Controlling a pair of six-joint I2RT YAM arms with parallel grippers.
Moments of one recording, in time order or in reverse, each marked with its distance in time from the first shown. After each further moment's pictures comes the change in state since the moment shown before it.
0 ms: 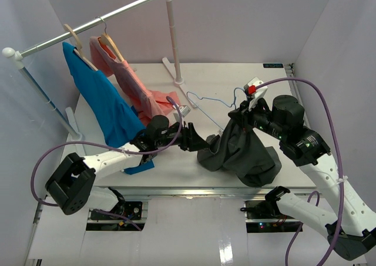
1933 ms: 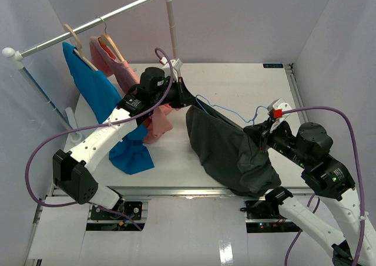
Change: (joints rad) left arm 0.177 0.116 0.704 -0.717 -0.182 0.194; right arm 0.001 -0.305 -0.094 -0.128 0.035 0.021
